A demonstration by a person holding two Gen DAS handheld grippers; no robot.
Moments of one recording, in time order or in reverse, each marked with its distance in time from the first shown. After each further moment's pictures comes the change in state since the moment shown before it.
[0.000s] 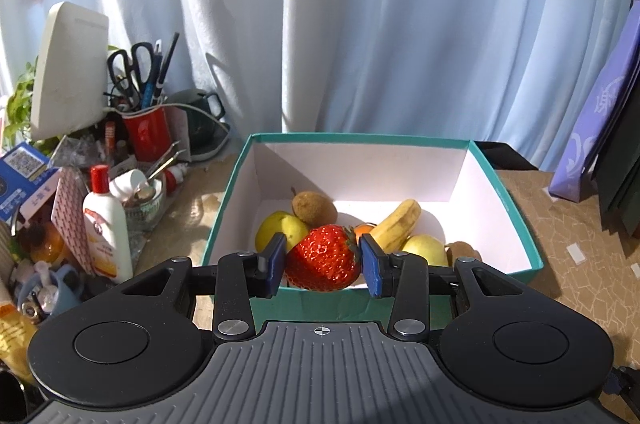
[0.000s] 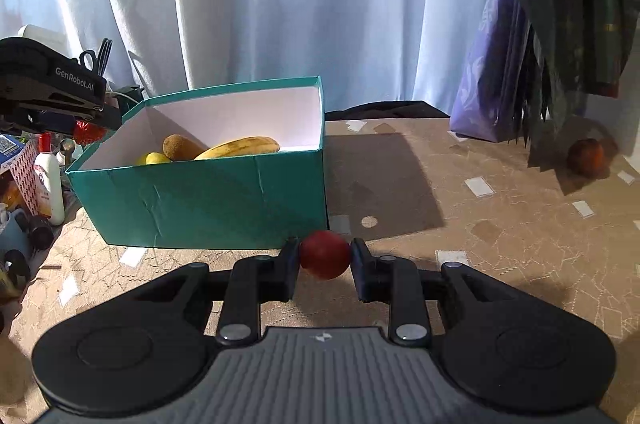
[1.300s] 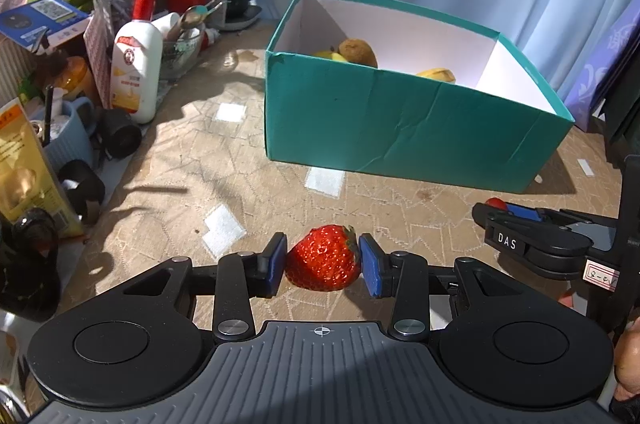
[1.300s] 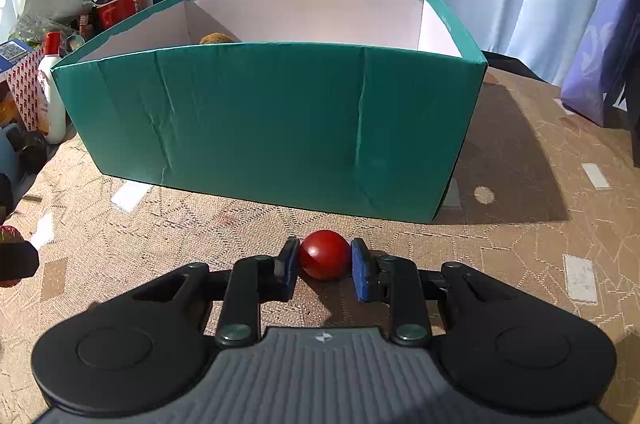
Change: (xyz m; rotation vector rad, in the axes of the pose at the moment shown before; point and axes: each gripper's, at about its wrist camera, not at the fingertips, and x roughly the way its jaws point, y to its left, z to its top) left arm -0.012 0.054 -0.116 -0.119 0.202 -0.035; right arm 0.113 0.050 -0.014 -0.160 0.185 0.117
